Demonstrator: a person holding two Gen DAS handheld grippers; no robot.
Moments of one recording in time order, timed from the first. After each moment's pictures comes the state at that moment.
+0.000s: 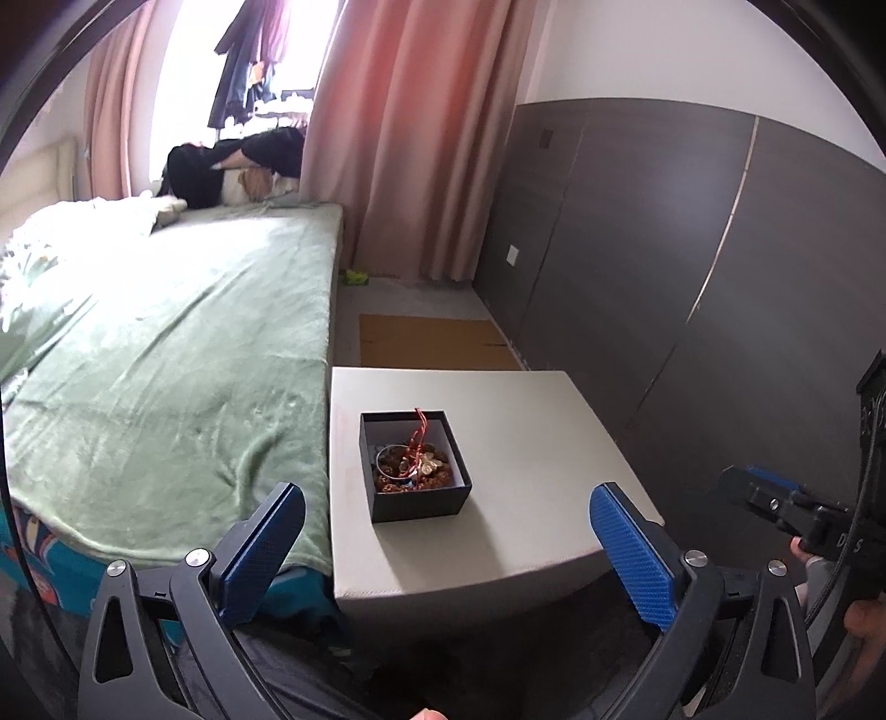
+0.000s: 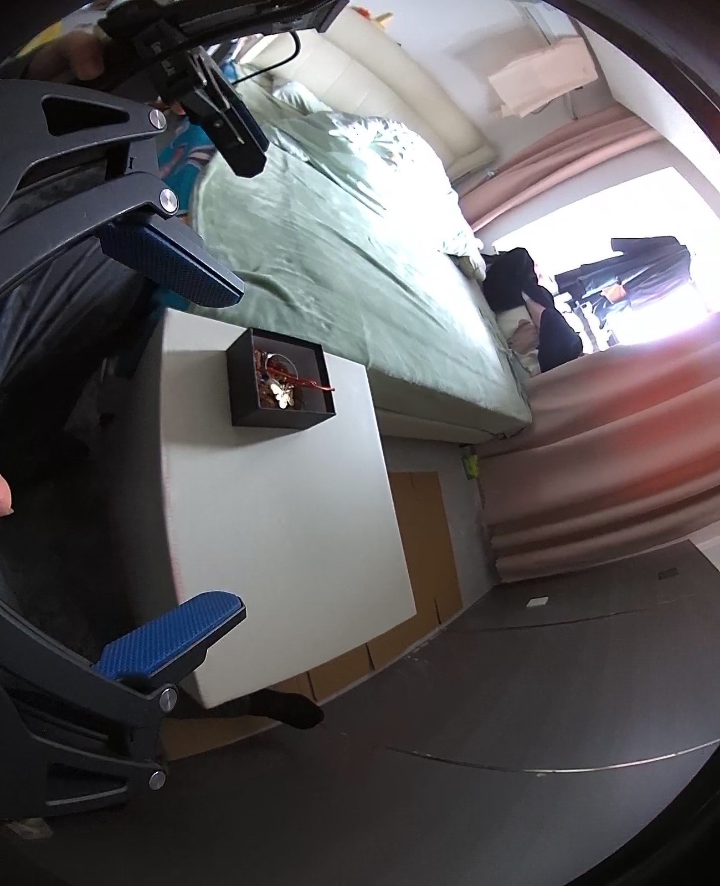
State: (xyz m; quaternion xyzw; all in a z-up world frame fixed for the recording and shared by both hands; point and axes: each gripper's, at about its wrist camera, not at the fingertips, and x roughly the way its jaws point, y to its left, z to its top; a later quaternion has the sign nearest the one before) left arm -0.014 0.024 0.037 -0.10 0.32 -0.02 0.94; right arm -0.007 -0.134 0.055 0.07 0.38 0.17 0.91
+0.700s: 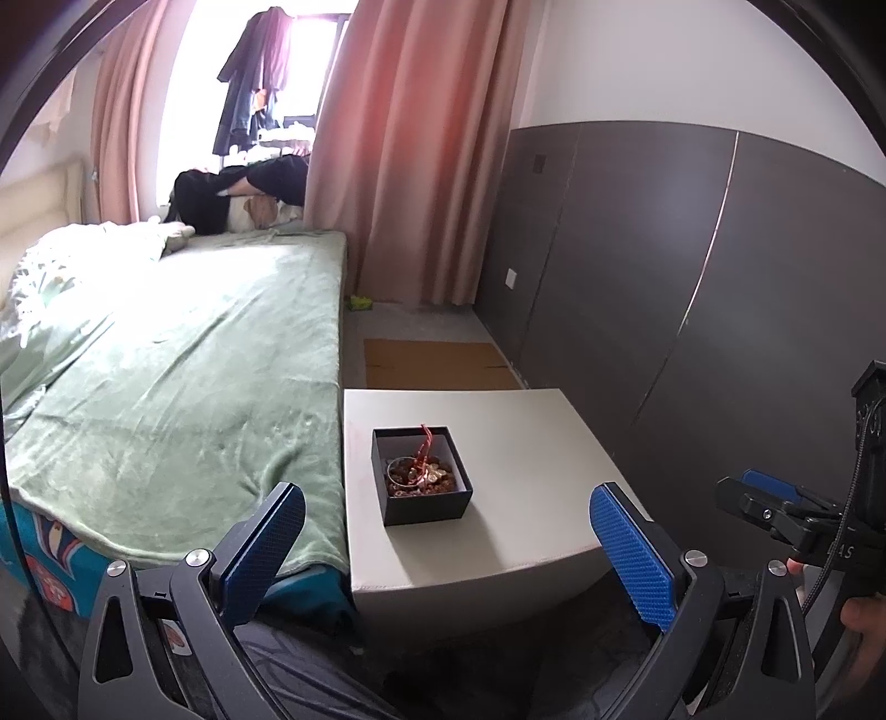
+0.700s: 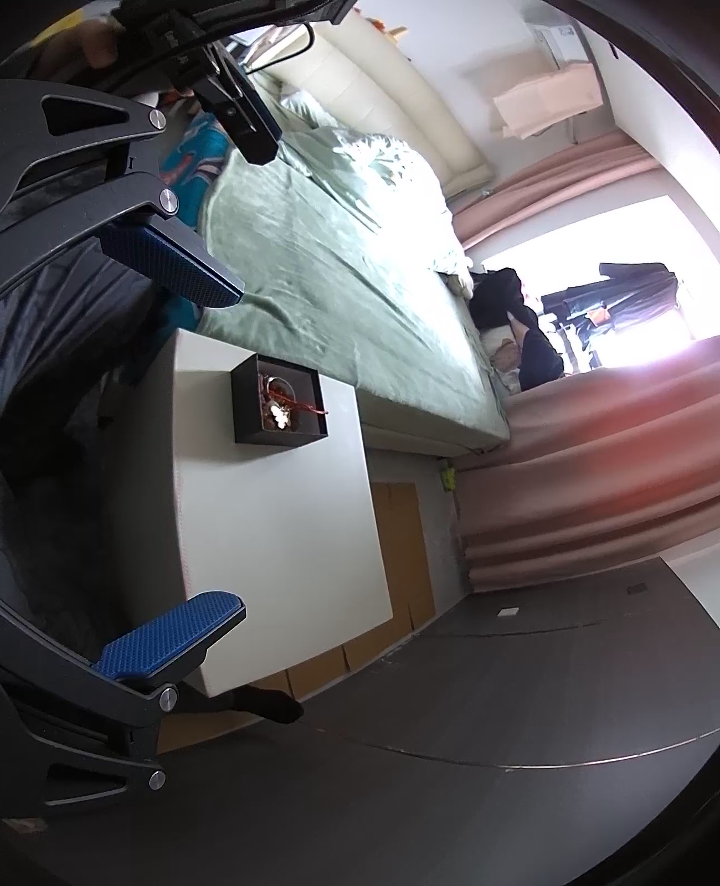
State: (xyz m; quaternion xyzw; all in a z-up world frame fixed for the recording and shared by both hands) left arm -0.052 0.027 0.059 -0.09 0.29 -0.02 0.95; right arm -0.047 -0.134 0.073 0.05 0.35 0.19 0.92
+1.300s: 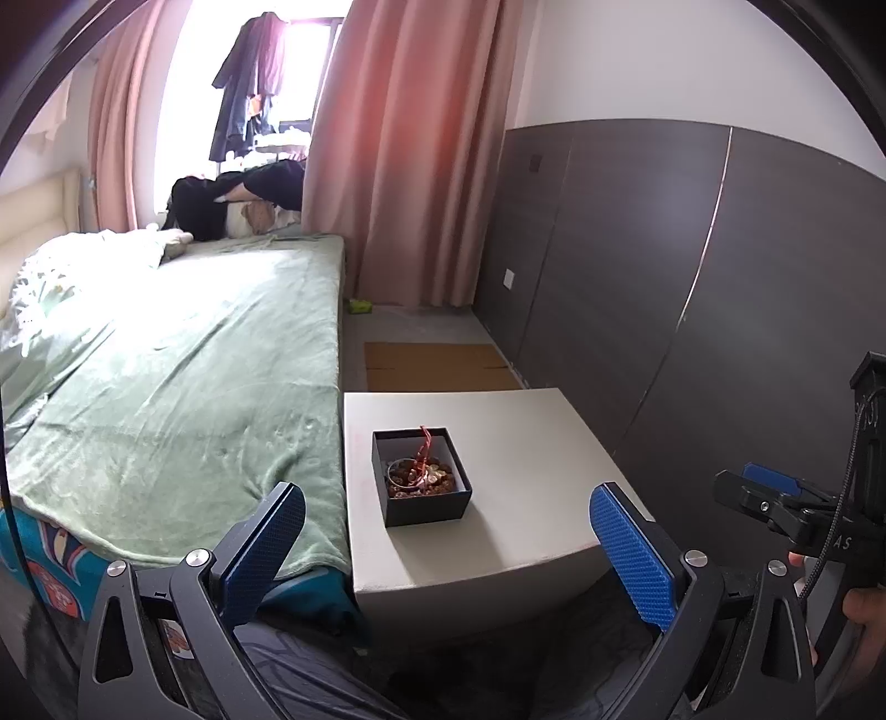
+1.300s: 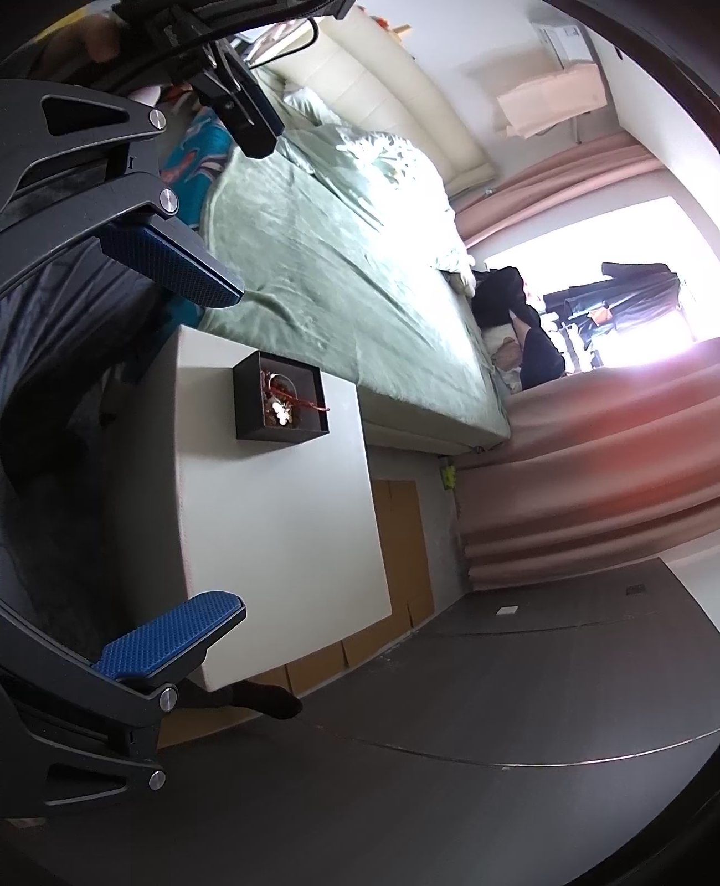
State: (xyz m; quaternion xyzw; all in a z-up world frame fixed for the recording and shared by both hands) left arm -0.055 0.023 0.061 -0.08 0.29 -0.02 0.95; right arm -0.050 -0.136 0.075 0.05 0.35 0.18 0.92
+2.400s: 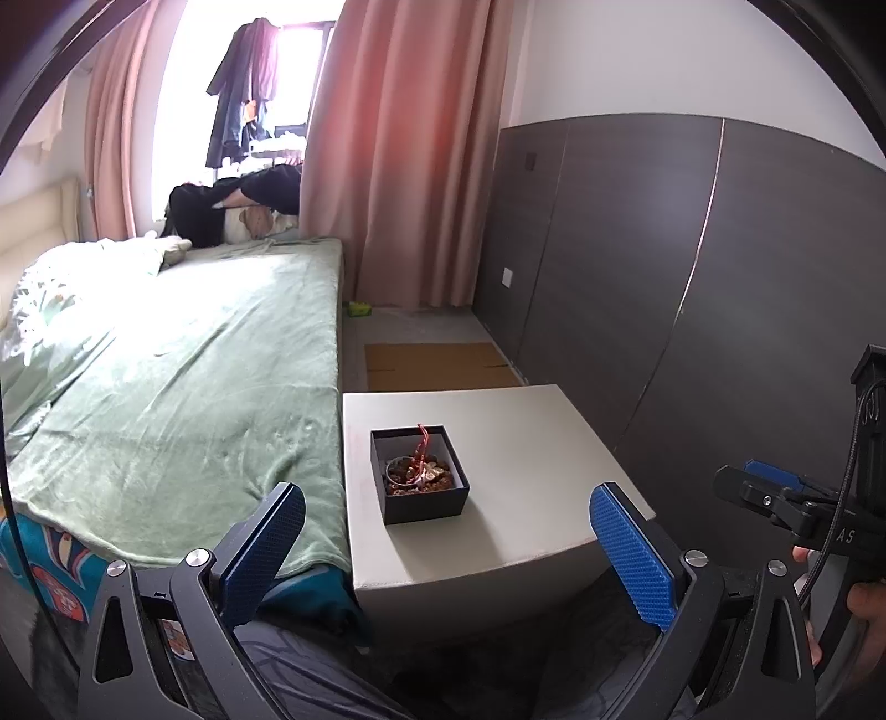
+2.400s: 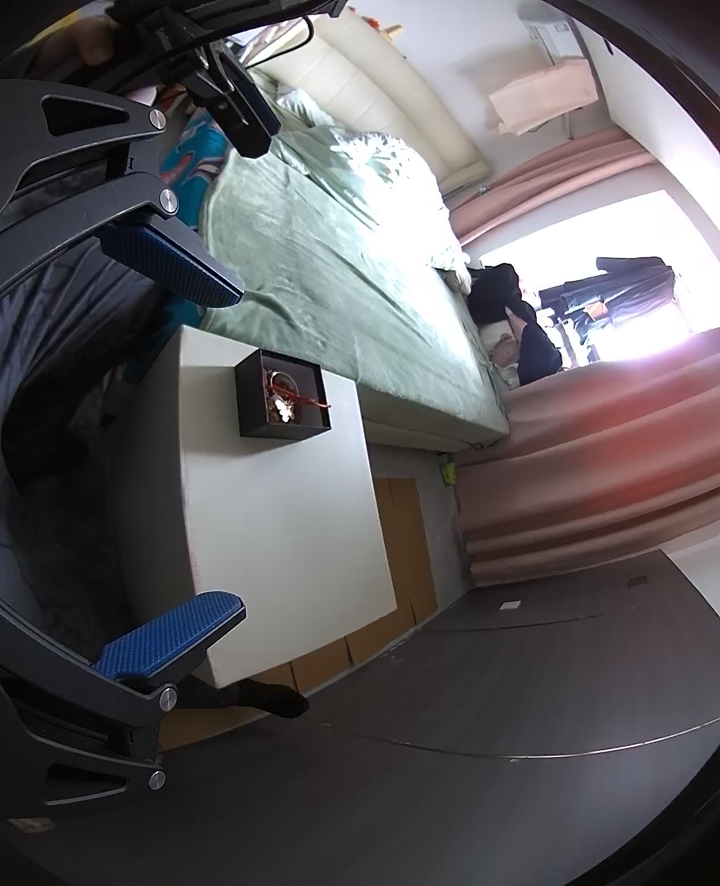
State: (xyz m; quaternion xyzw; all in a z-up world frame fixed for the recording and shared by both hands) left arm -0.061 0.018 0.065 -0.07 0.29 -0.02 0.96; right arm -0.049 -0.142 0.076 0.05 0.35 0.18 0.92
